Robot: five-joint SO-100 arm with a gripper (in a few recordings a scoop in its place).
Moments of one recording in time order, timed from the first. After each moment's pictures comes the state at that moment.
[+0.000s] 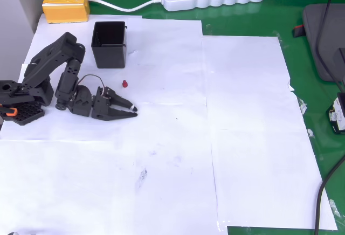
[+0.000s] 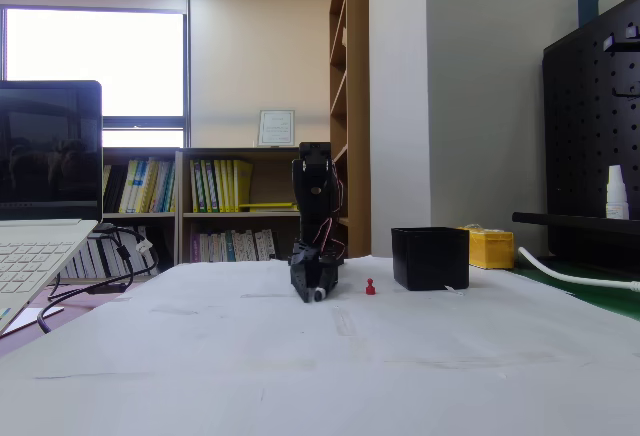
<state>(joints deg) 7.0 140.2 23.8 -99.2 -89.3</state>
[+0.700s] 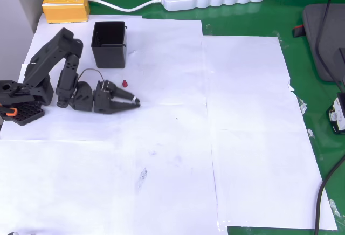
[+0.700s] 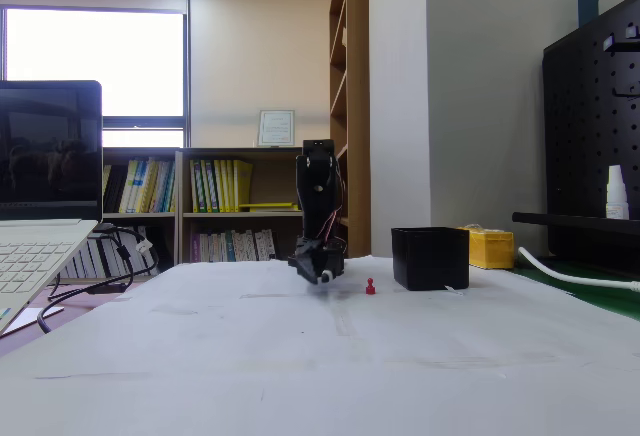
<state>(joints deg) 2.5 132.7 21.0 -105.2 -88.2</state>
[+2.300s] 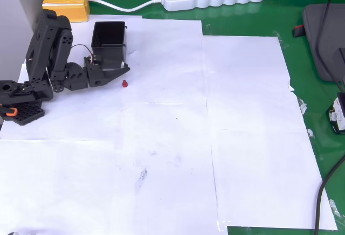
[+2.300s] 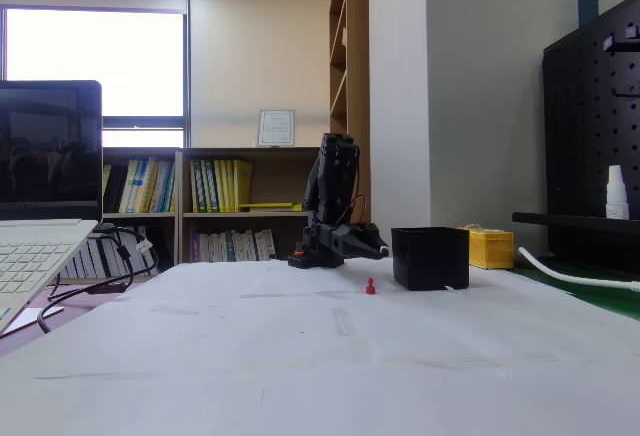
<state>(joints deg) -17.5 123.8 10.1 -106.1 -91.3</state>
